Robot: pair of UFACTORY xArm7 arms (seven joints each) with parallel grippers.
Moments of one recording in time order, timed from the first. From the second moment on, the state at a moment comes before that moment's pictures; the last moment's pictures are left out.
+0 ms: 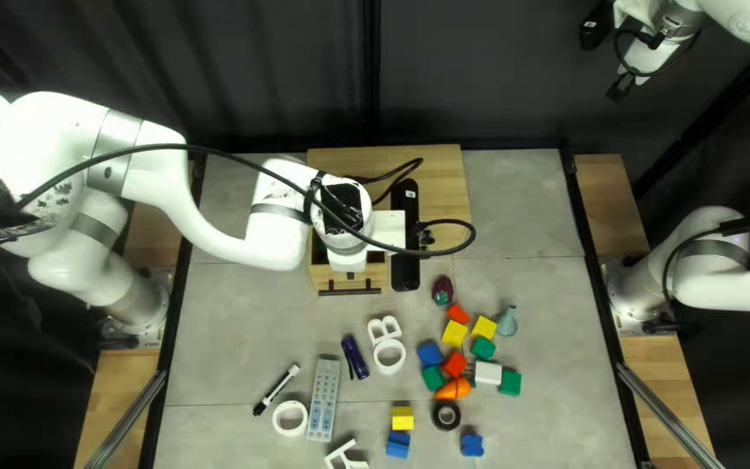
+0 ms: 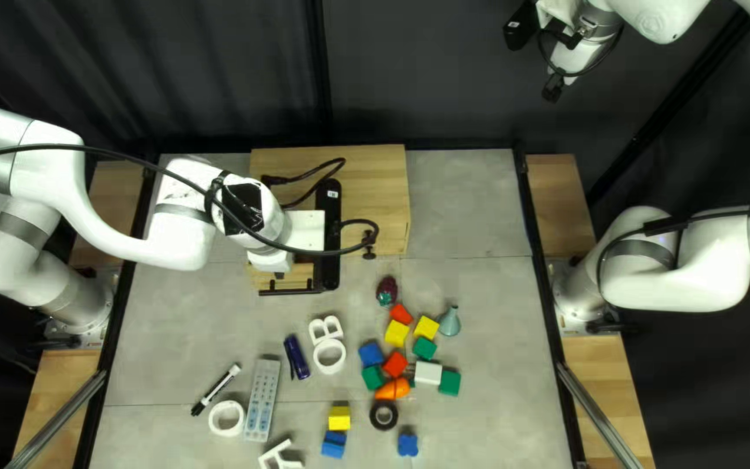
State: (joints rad) left arm -0.27 -0.03 0.22 1.00 0.31 1.04 -0.23; right arm -0.45 -0.78 -0.43 0.85 -0.52 1.50 -0.03
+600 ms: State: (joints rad) left arm -0.27 -0.08 0.22 0.96 0.37 1.03 -0.34; right arm -0.45 -0.78 -0.43 0.85 -0.52 1.50 -0.03
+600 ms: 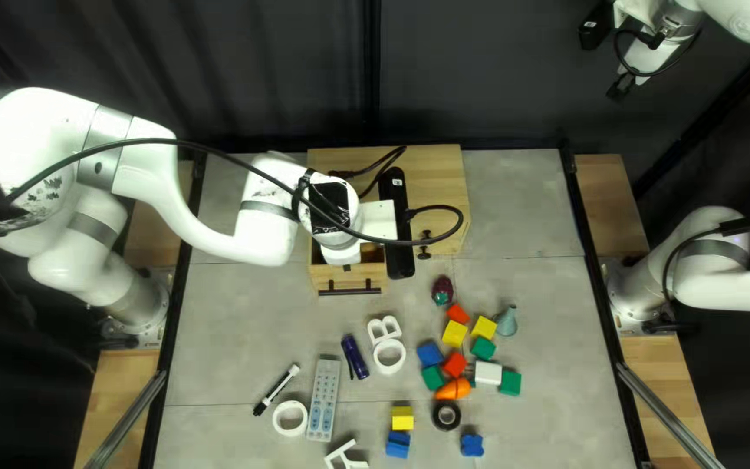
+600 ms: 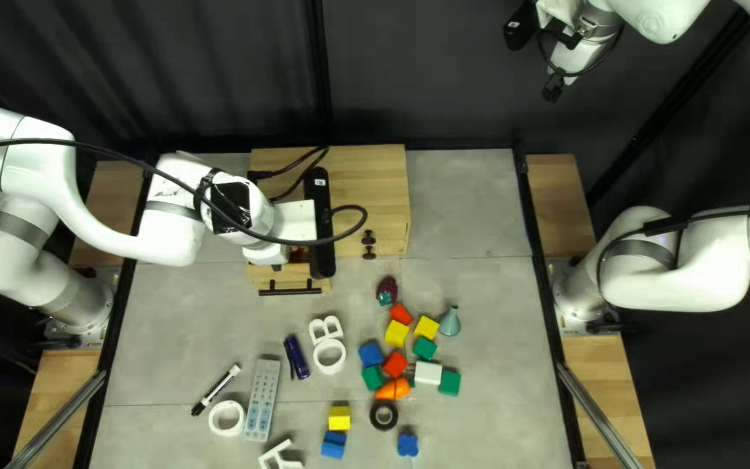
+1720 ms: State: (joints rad) left arm -0.46 -0.24 0.10 0.81 0.05 1.15 -0.18; right arm -0.45 -0.78 -0.43 0.85 -0.52 1.50 -0.03
